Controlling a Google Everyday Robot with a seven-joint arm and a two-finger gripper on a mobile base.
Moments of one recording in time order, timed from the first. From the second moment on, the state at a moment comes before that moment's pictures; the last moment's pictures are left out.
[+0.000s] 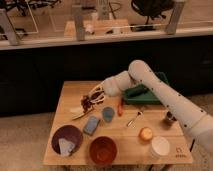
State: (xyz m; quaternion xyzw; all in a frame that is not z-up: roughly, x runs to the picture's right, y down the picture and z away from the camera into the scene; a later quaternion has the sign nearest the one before) arm -0.055 0.036 0.698 -0.16 -0.55 -0.13 0.81
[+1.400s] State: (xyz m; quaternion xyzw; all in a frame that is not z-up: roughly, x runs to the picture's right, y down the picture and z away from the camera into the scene) arm -0.017 0.163 0.582 -0.24 -0.57 -0.18 0.77
